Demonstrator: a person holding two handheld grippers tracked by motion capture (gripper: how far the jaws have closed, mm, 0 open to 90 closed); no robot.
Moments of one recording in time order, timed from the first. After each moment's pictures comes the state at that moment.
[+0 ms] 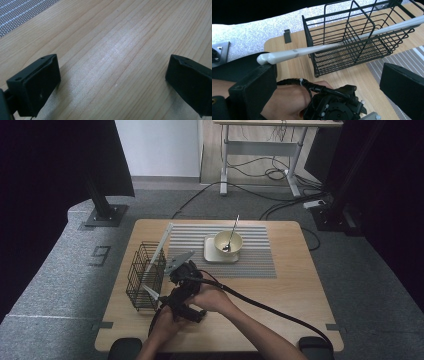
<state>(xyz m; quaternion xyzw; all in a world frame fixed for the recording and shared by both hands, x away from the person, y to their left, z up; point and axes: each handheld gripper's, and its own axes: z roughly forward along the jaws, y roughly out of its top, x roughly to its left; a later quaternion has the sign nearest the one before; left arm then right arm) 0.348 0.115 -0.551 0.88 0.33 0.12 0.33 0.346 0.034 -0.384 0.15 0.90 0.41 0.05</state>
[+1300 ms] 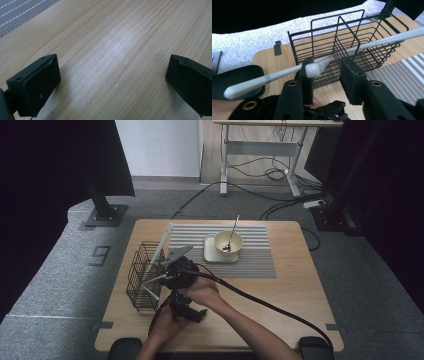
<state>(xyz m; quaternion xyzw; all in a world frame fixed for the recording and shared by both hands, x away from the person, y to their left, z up) 0.348 0.116 -0.550 0.88 0.33 0.12 0.33 0.366 0.044 -0.386 0.16 0.88 0.44 0.07</state>
